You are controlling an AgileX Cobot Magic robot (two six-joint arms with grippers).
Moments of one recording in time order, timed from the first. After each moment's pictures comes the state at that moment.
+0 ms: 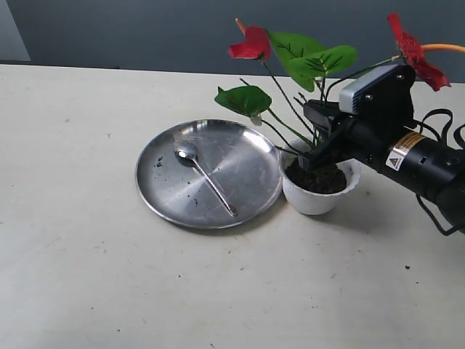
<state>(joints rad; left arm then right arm) -0.12 0.00 0.00 0.09 0.25 -0.04 0.28 1.68 -0.54 -0.39 -0.85 0.06</state>
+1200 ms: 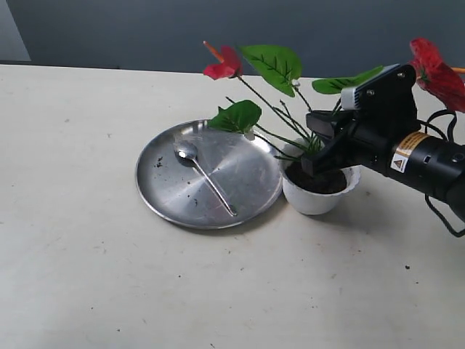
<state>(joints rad) -0.12 0.00 0.00 0.09 0.25 -0.04 0.28 1.61 -0.54 -0.45 -0.67 0.20</state>
